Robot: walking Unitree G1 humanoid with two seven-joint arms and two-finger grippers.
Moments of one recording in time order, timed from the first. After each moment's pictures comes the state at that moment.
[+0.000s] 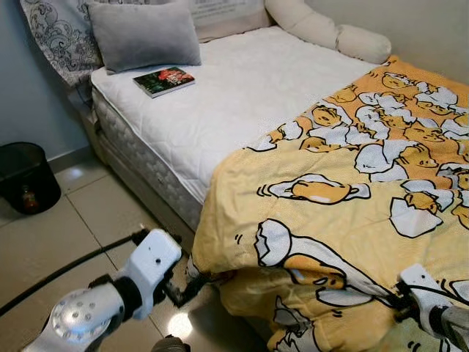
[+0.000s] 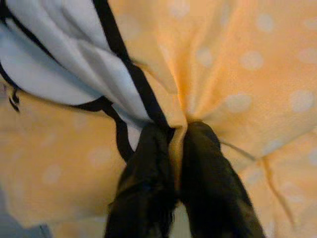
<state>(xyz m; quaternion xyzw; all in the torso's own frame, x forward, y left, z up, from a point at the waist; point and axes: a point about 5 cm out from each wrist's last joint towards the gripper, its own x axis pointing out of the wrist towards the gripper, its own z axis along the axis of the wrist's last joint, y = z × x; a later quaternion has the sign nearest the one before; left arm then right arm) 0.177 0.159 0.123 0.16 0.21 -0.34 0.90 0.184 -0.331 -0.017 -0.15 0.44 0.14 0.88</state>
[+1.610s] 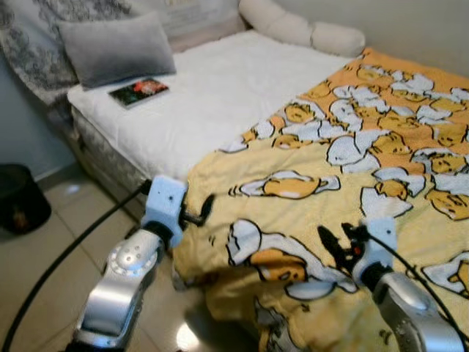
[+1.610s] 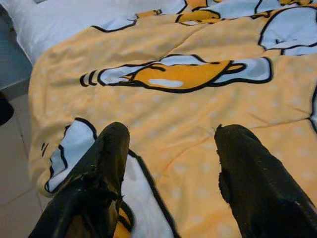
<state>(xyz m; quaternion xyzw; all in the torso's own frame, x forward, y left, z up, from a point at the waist) 0.260 0.145 0.117 0.08 0.09 -0.16 0.98 0.225 -0.198 0.063 0.04 0.18 0.11 0.98</state>
